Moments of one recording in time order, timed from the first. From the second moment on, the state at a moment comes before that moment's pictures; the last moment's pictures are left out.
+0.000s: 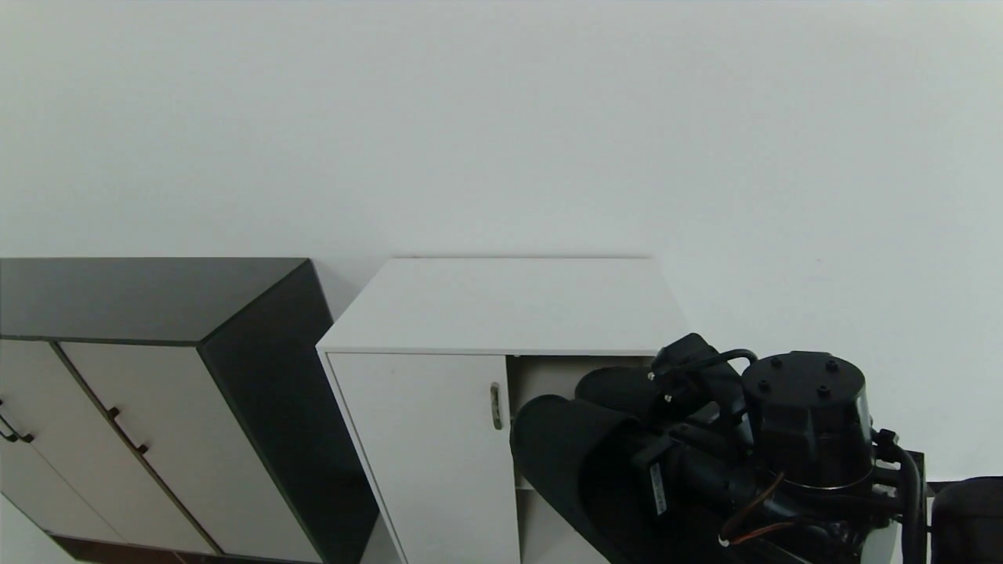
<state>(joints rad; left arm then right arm) 0.00 0.00 0.00 0.00 0.02 0.00 0.86 1.69 -0.62 -0.71 -0.23 0.11</state>
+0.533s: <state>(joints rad) 0.00 0.00 0.00 0.00 0.02 0.00 0.86 1.70 -0.62 -0.72 -0.24 0.11</state>
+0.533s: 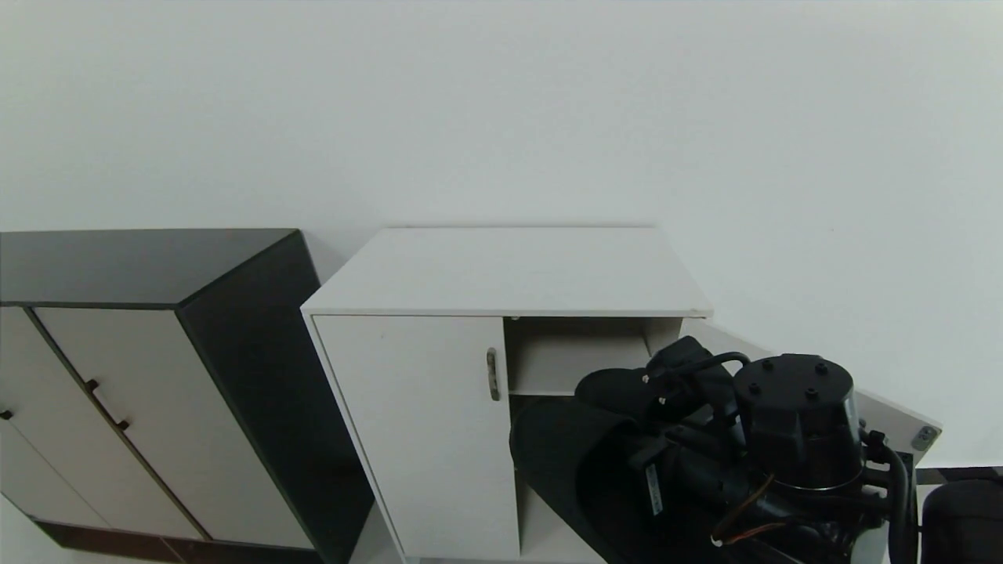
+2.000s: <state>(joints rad) 0.00 0.00 0.00 0.00 0.02 0.00 0.86 1.87 -0.71 -0.80 -0.44 0.14</state>
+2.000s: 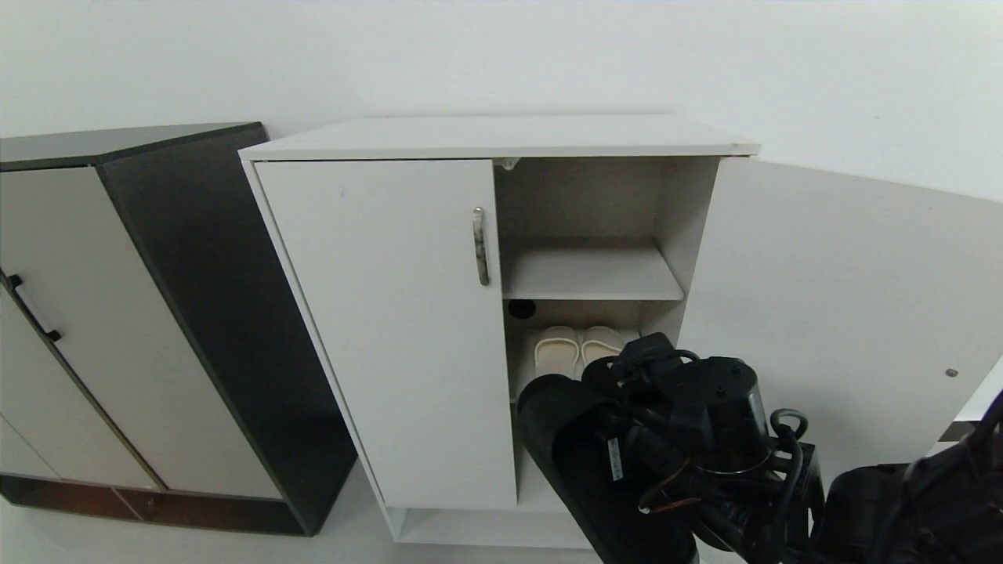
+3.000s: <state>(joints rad) 0.00 0.00 0.00 0.00 0.02 0.00 0.90 1.98 -1.04 -0.57 -0.75 0.20</state>
